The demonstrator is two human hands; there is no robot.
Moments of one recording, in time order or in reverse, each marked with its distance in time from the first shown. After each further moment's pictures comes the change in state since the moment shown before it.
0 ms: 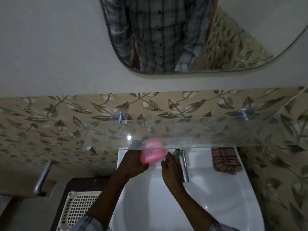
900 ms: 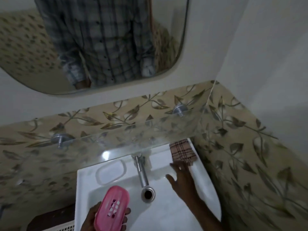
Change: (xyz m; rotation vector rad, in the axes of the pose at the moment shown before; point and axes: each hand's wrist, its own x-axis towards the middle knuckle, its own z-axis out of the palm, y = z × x) left_hand -0.092 0.039 0.051 -1.618 -0.616 -0.481; right_hand 0.000 0.100 -0.168 -0.442 0.220 -0.358
